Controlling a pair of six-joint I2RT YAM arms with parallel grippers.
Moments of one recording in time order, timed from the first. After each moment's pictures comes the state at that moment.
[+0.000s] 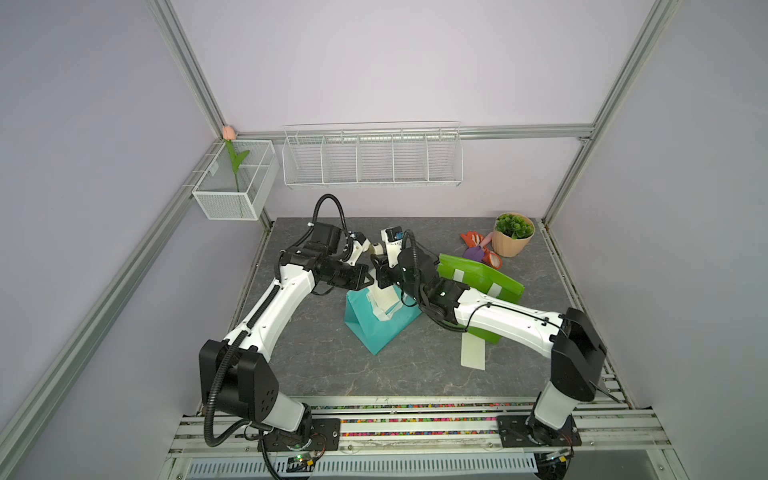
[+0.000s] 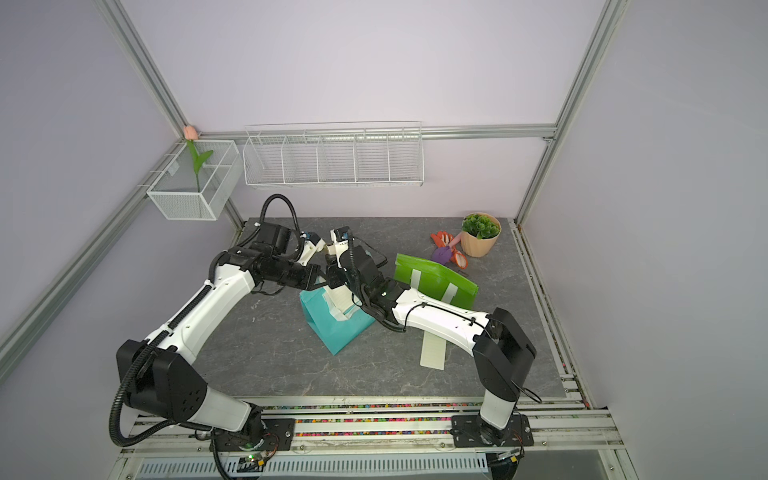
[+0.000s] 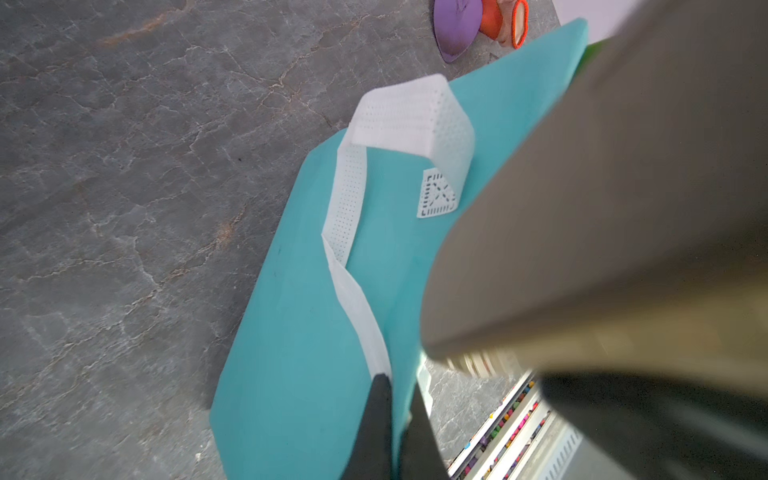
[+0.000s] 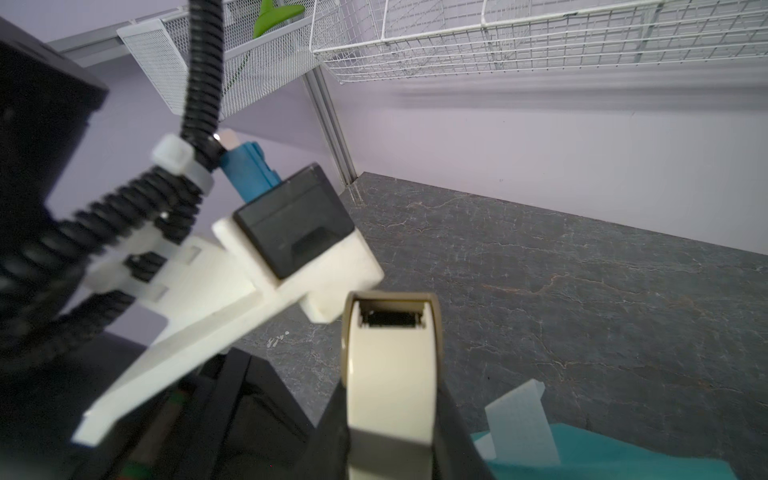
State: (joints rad) left arm -0.32 1.51 1.37 -0.88 0.55 -0.01; right arm 0.95 1.76 1.38 0.11 0.25 0.32
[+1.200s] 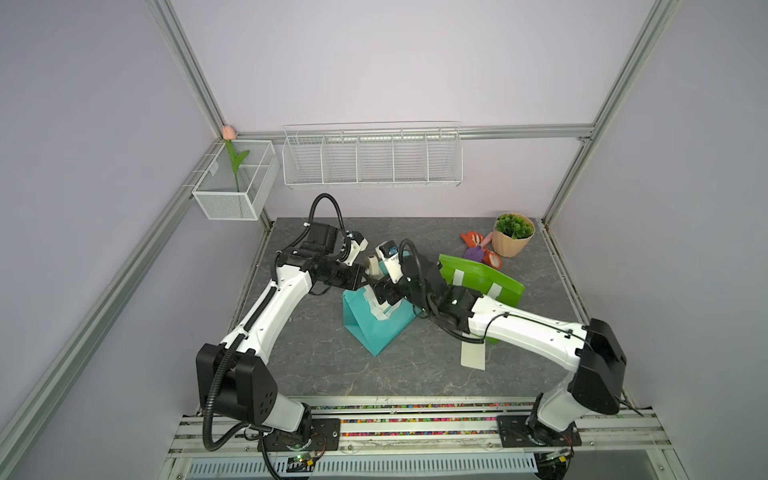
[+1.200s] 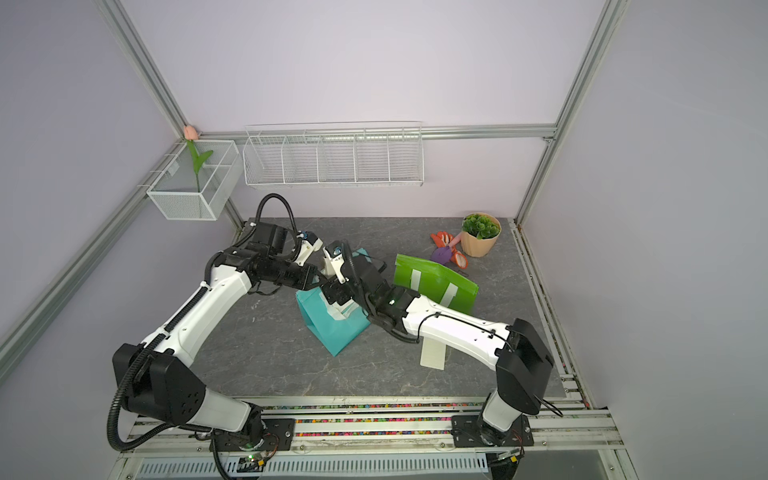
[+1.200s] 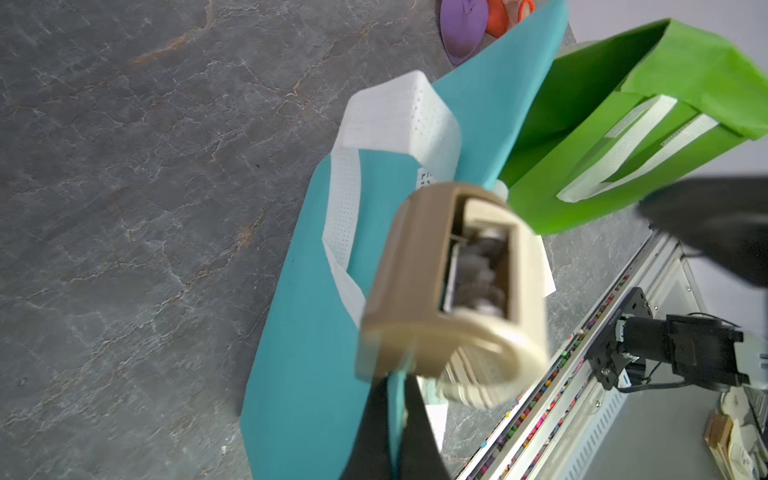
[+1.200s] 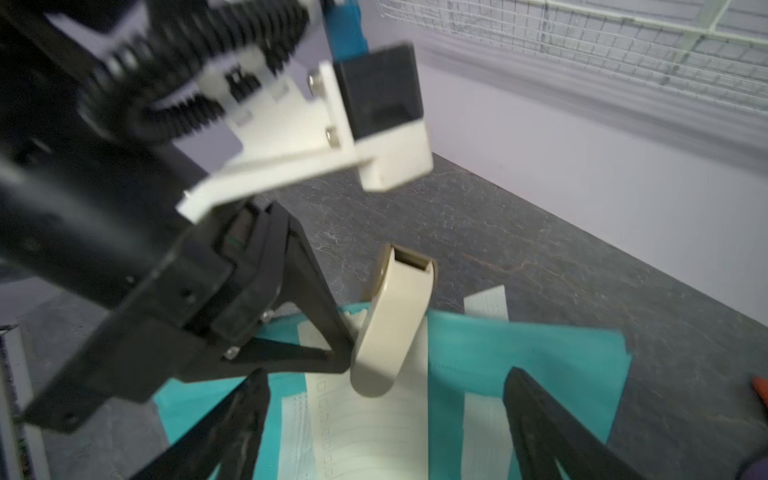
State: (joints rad) left arm -0.31 1.49 1.37 -0.90 0.53 0.06; right arm 0.96 1.63 1.39 -0.16 0.17 0.06
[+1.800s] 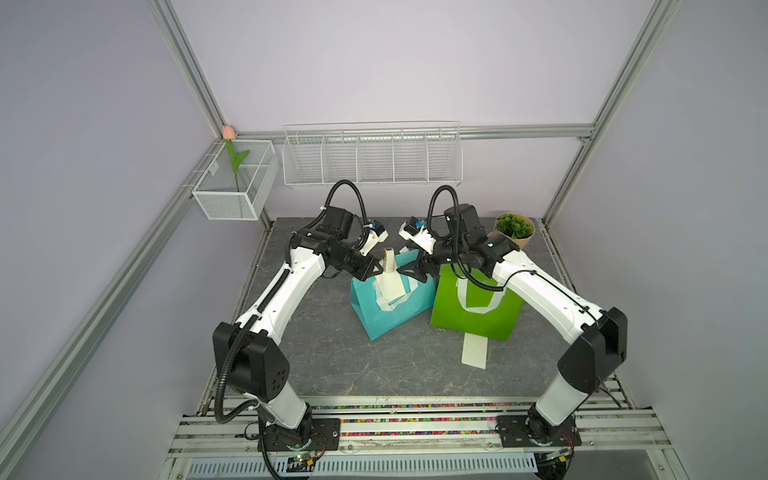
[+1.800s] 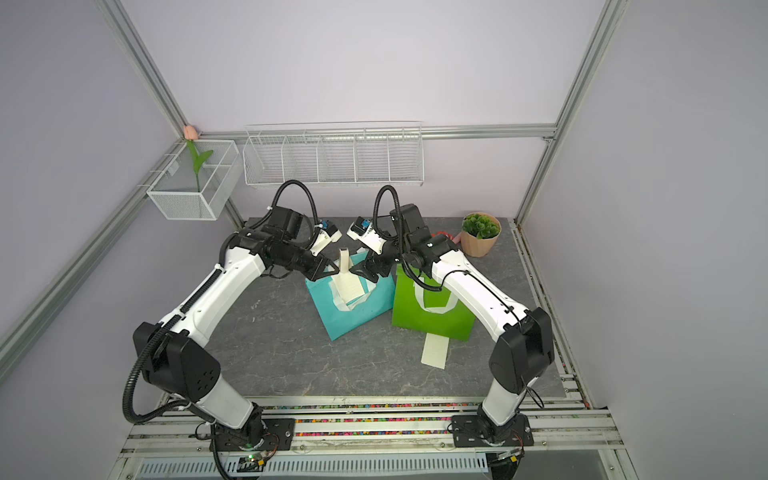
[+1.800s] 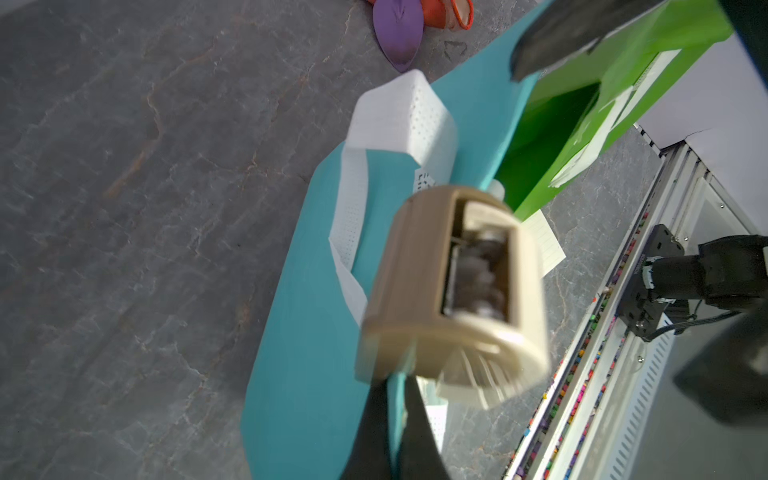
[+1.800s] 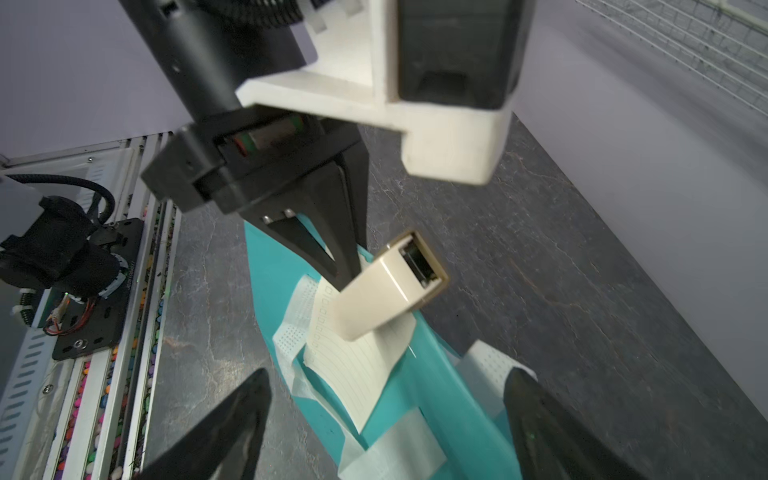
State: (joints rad) left arm -0.38 1.66 1.64 -1.00 0.53 0.30; right arm 0.60 1.74 1.67 -0.58 -0.61 -0.43
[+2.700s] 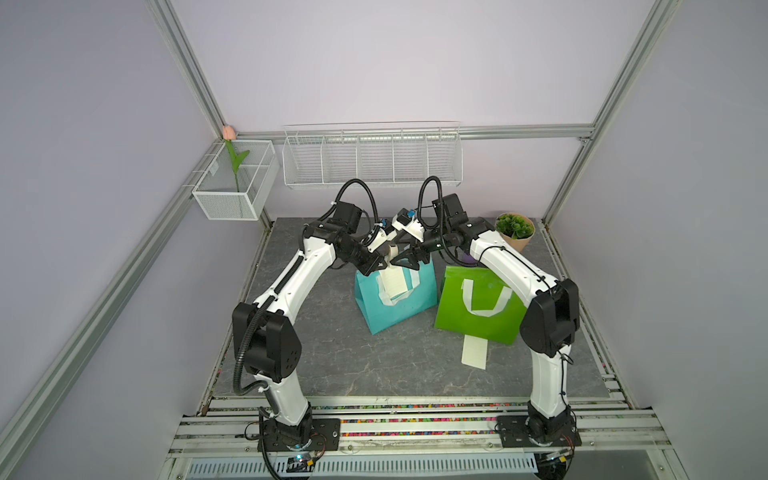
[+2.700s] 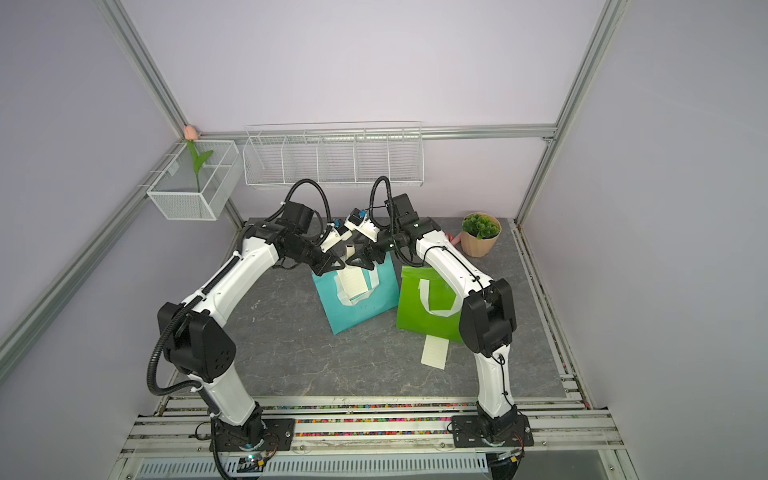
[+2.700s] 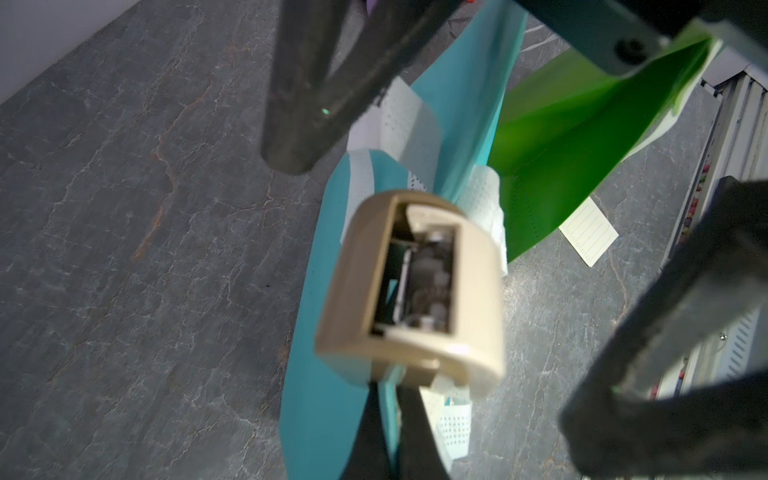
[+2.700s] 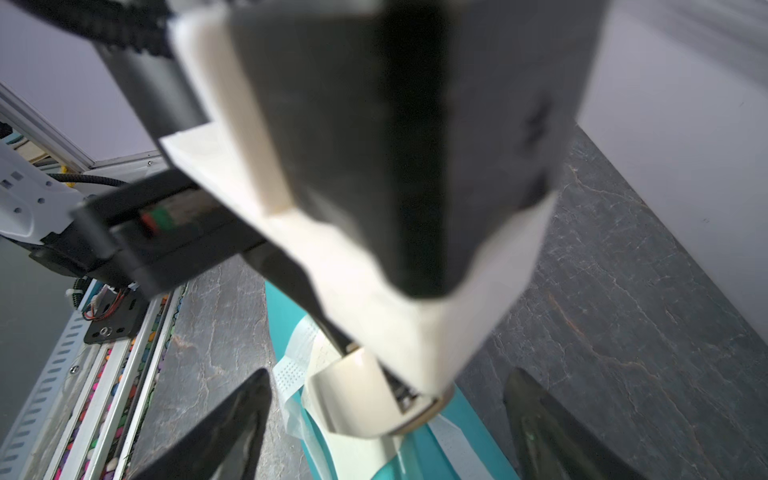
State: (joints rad) left arm -0.40 1.76 1.70 -0.99 0.50 0.46; right arm 0.53 2.04 1.95 -0.68 -0.82 -0.51
